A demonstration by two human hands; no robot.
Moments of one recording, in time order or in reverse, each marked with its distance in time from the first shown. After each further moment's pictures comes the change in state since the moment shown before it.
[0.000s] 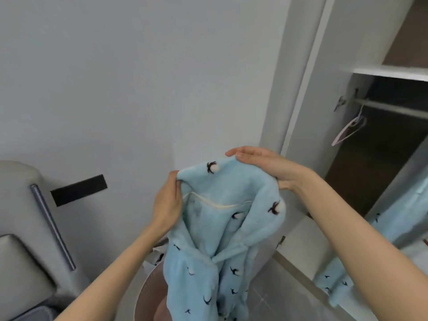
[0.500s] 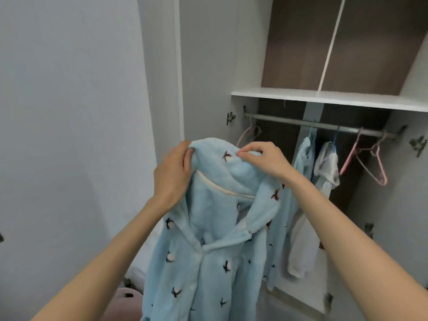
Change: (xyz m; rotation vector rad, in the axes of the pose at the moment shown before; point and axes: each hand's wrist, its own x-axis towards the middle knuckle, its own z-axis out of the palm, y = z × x) left_hand -0.033 0.266 0.104 -0.025 -0.021 0.459; right_hand -0.220 -0.018 -0.156 -0.762 0.773 -0.205
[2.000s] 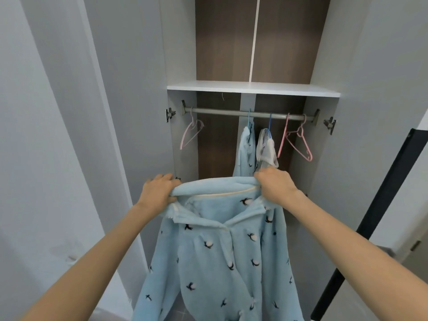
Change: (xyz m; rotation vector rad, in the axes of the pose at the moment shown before) left_hand 0.023 -0.032 0.124 0.447 -0.690 0.348; right_hand -0.070 0.096 -0.052 -1.223 -0.122 0.281
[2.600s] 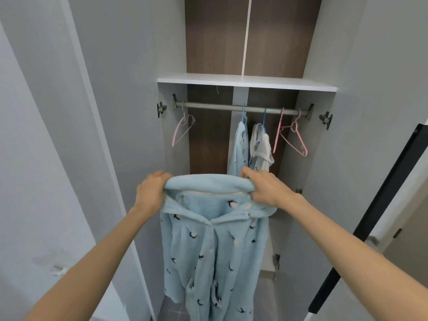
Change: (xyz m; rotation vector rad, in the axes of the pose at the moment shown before) left_hand 0.025 -0.023 0.038 -0.361 0.243 -0.072; right_hand 0.011 -0.018 0.014 0.497 0.003 -0.074
